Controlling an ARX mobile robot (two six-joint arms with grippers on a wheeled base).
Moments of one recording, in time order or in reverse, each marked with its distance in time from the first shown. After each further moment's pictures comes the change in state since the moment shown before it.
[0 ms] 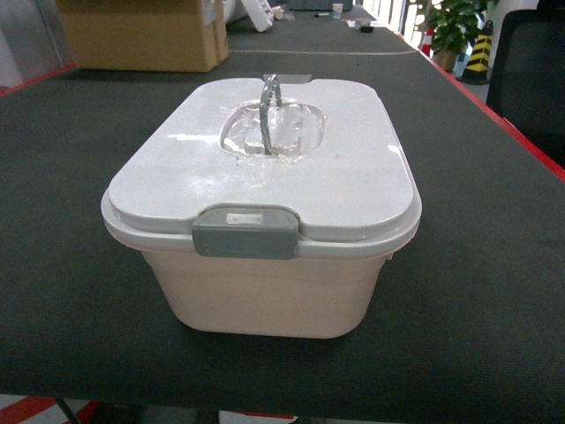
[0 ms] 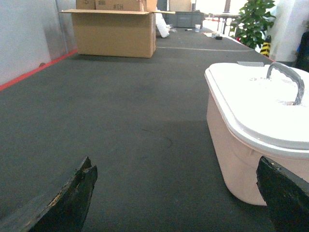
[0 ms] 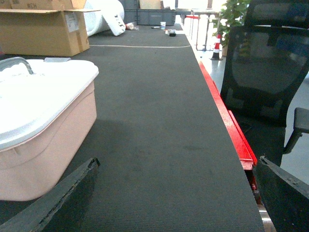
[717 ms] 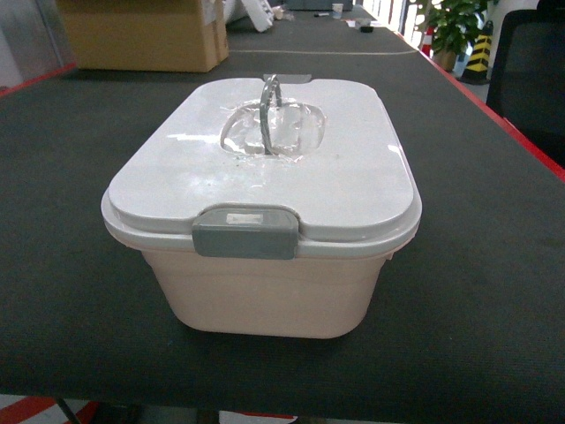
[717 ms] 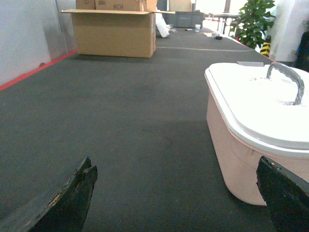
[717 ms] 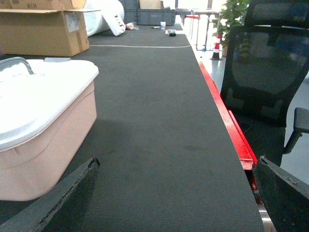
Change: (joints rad) left arm 0.000 0.000 0.000 0.000 0.000 0.000; right arm 0.000 0.000 0.000 0.000 0.000 0.000
